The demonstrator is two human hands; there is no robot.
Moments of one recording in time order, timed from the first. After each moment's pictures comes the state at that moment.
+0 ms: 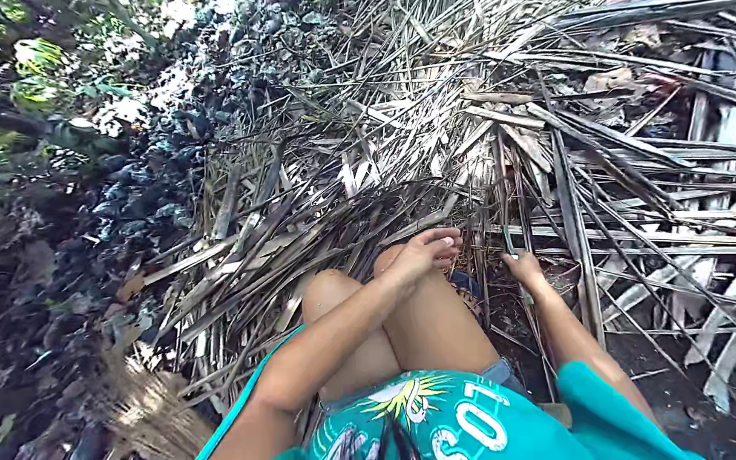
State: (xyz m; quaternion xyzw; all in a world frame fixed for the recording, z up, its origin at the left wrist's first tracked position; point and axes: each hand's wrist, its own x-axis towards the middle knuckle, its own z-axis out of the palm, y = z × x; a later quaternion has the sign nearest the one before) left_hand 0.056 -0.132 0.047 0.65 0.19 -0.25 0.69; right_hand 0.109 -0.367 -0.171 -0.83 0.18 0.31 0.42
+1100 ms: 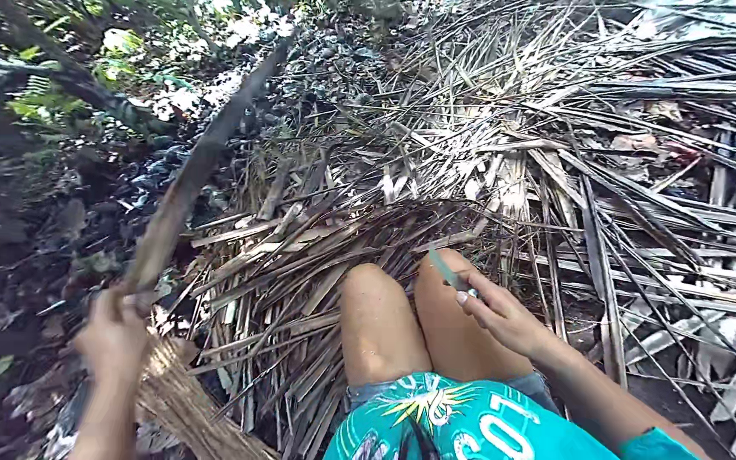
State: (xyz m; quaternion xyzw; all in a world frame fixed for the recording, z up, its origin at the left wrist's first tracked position) left_hand -0.250 0.257 0.139 0.89 0.41 0.19 0.08; right_hand -0.003 -0.243 0.056 -0.75 -0.32 0.27 0.51
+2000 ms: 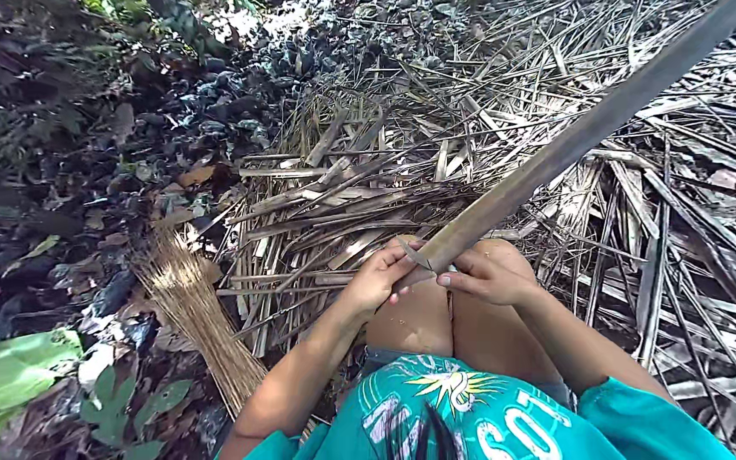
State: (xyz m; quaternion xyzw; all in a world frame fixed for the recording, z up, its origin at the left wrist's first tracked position) left_hand -0.141 0.025 0.115 0.60 0.20 -0.03 0.78; right_hand 0.010 -0.140 0.061 -0.53 -0.53 0.39 0.53
